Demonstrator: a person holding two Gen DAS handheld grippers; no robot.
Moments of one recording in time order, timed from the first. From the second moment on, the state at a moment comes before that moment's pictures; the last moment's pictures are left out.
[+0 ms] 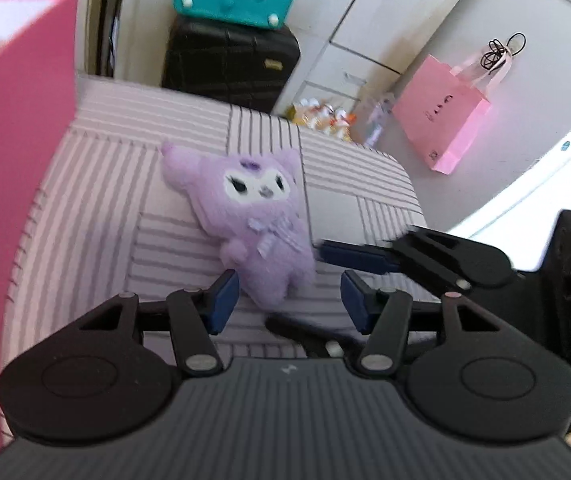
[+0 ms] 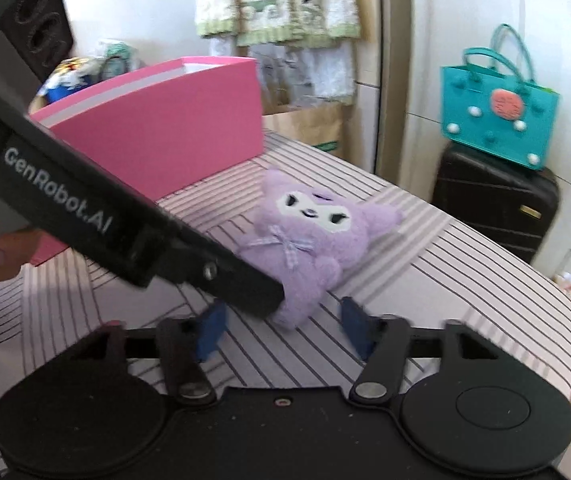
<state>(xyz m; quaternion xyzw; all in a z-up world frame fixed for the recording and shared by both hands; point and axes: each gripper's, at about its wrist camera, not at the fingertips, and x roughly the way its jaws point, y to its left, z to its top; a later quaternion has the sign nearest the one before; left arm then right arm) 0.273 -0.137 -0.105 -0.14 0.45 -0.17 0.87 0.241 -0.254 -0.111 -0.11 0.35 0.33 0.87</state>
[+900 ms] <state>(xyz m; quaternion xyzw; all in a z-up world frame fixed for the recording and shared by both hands) 0.291 -0.130 -0.114 -0.17 0.41 -0.13 0.89 0.258 -0.237 -0.116 -0.02 0.36 0.28 0.89</state>
